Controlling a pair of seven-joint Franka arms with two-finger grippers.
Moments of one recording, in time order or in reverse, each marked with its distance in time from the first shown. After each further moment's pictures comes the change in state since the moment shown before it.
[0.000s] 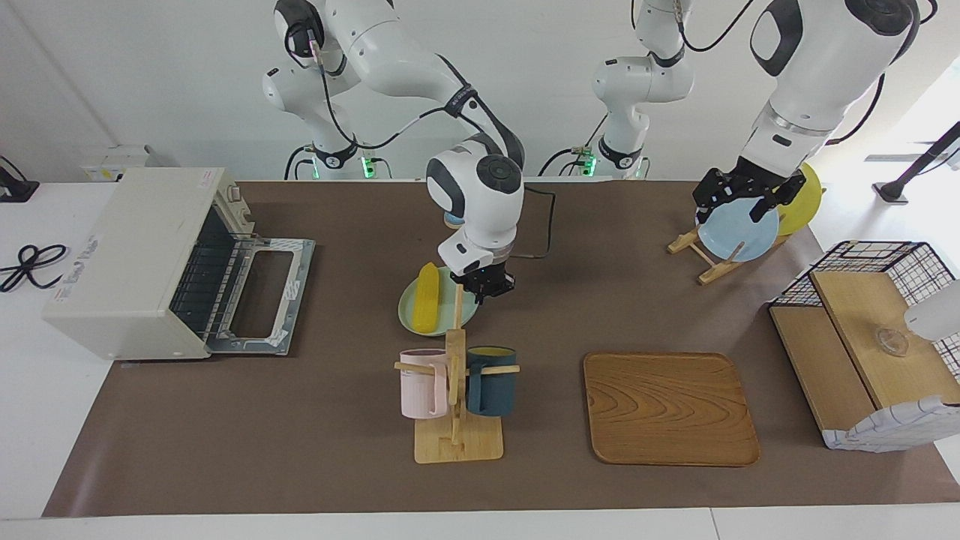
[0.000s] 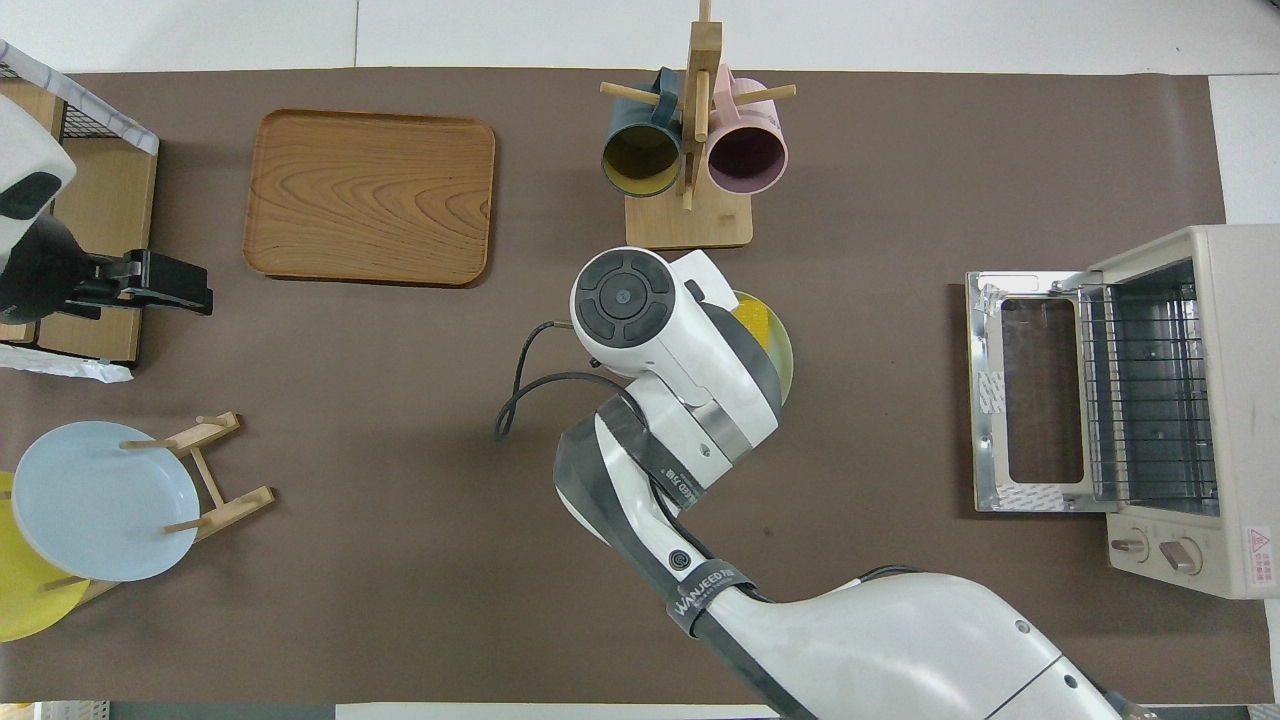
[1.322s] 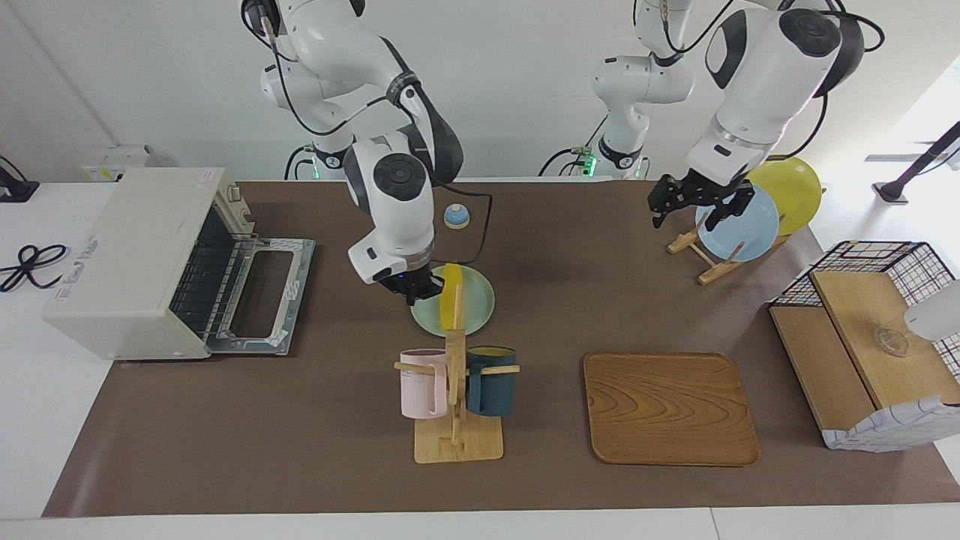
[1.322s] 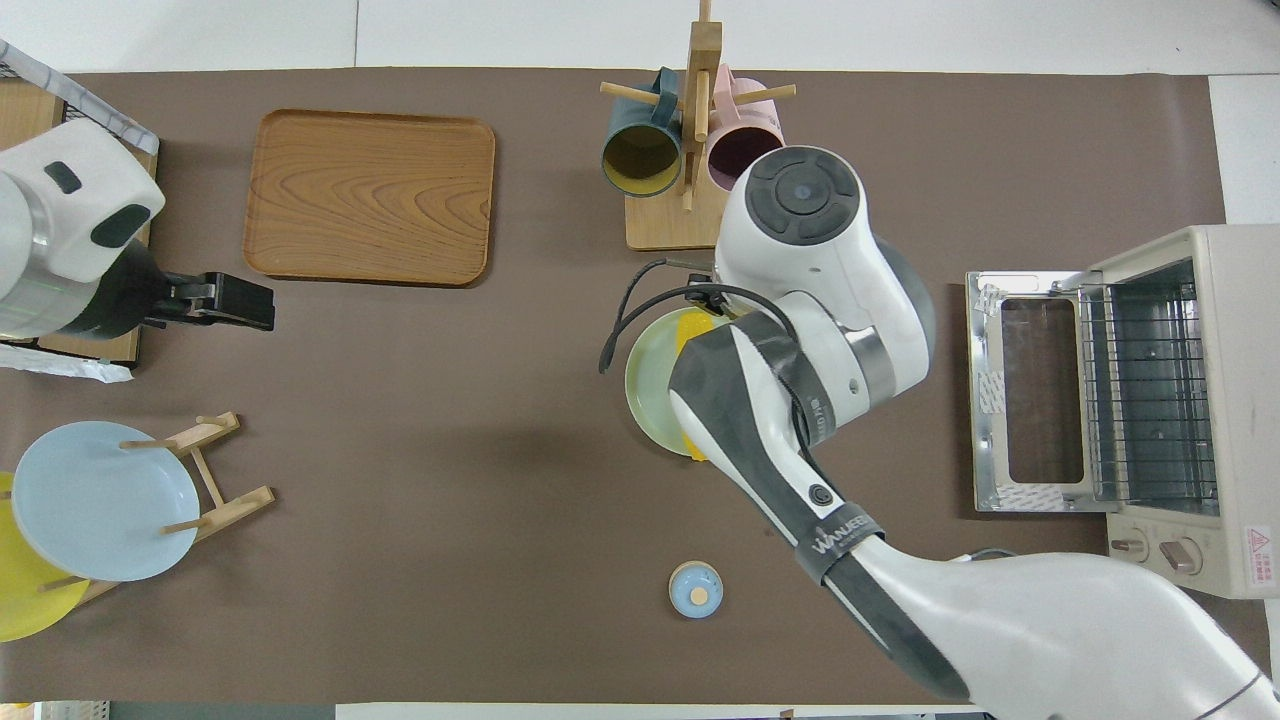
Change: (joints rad) left arm -0.139 -0.024 -0.013 -0.138 -0.049 0.119 -0.061; right arm -0.248 -0.171 -0.013 -0.142 0.011 -0.121 -0.220
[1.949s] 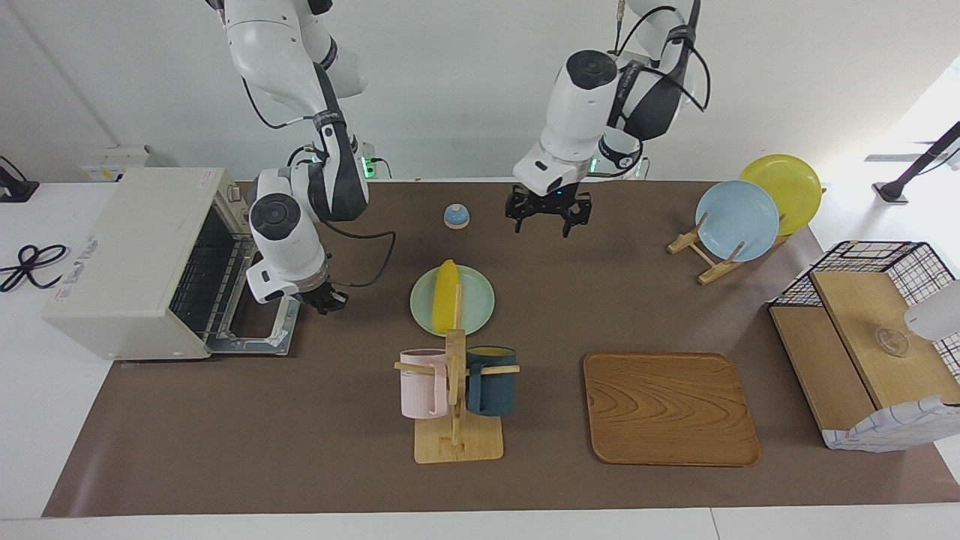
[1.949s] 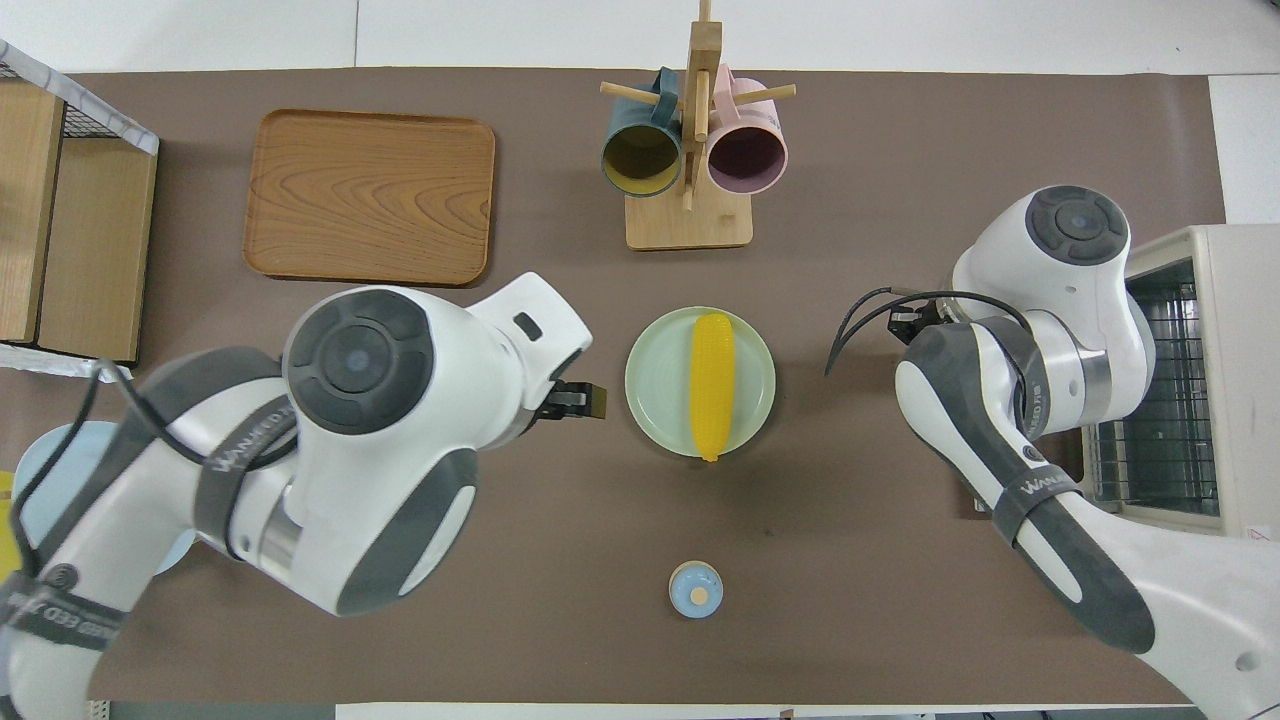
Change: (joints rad) left arm -0.420 0.096 -0.008 -0.142 -0.004 0.298 -0.340; right arm -0.236 -0.067 -0.001 -0.323 -0.012 0.253 -0.204
